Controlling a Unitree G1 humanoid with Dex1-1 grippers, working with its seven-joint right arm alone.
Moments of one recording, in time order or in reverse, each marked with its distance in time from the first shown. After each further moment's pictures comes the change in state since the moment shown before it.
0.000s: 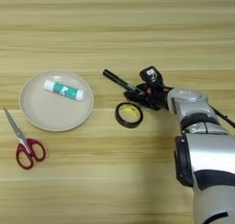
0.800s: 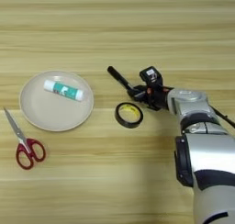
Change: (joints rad) arm 0.000 -0.001 0.002 0.000 -0.001 0.000 0.015
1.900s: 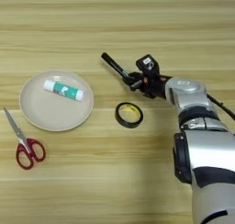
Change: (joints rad) arm -0.023 0.009 -0.012 -0.078 0.008 -0.067 0.039
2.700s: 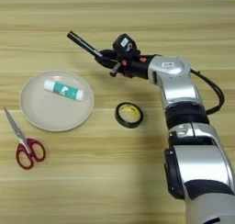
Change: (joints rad) arm 0.111 0.075 0.064 -0.528 0.082 0.075 0.145
